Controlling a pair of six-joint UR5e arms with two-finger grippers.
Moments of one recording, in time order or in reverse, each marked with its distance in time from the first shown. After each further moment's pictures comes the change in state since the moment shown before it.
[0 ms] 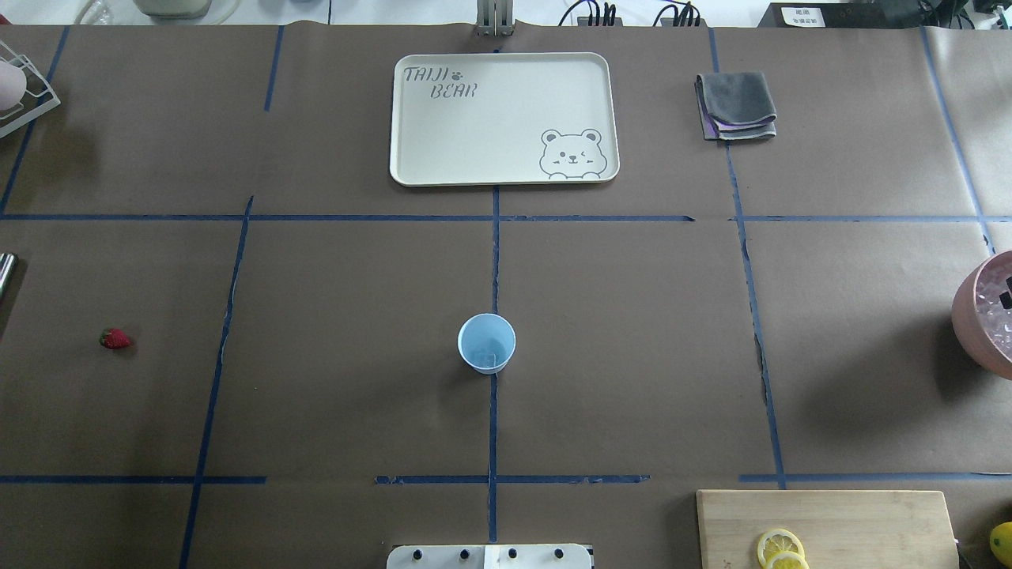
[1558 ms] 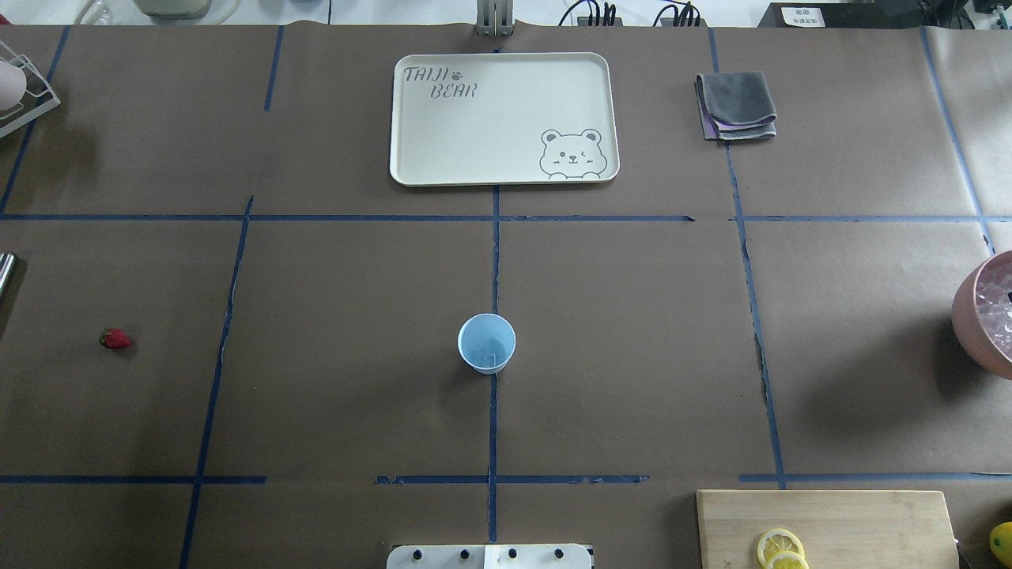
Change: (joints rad) left arm -0.002 0.002 -0.012 -0.026 -0.001 -0.003; right arm 0.002 0.000 0.029 -0.001 0.007 -0.012
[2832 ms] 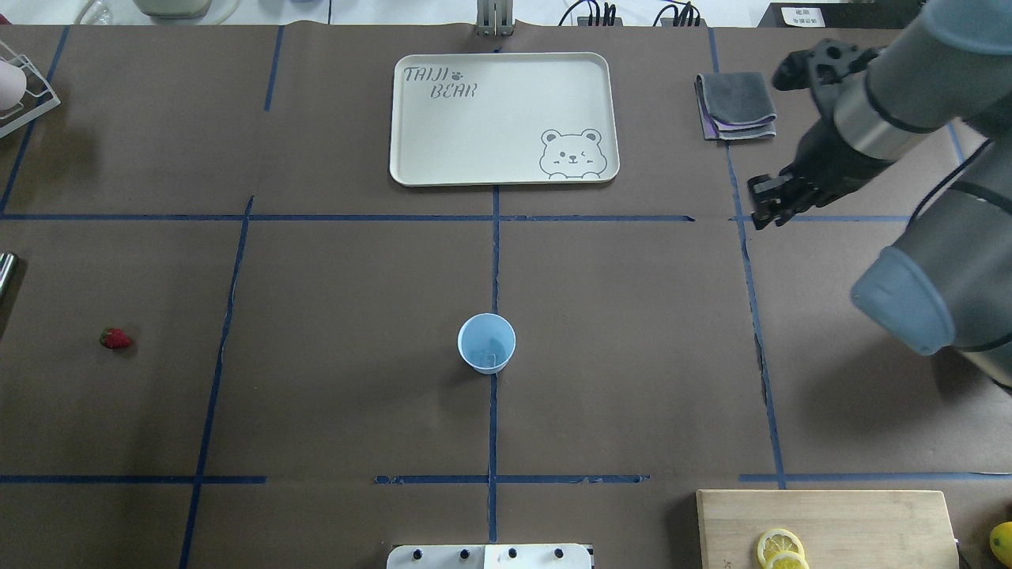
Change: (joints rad) left arm 0.001 0.001 0.018 0.000 0.002 0.002; right arm -0.386 0.581 0.316 -0.503 -0.138 0.335
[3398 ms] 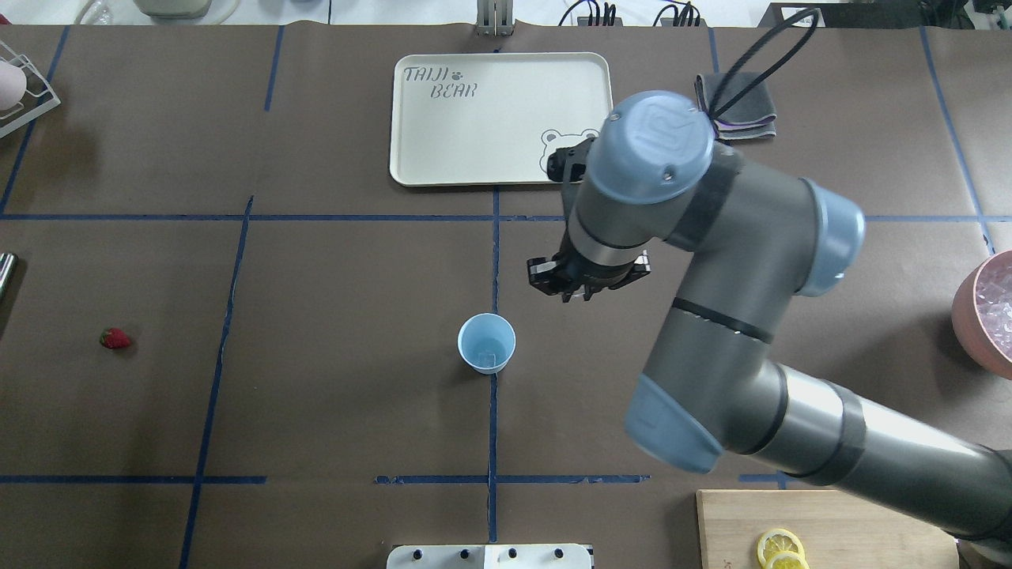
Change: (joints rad) left arm 0.000 0.000 0.004 0.001 0.002 0.001; right arm -0.334 0.296 -0.168 -0.008 -0.234 0.395
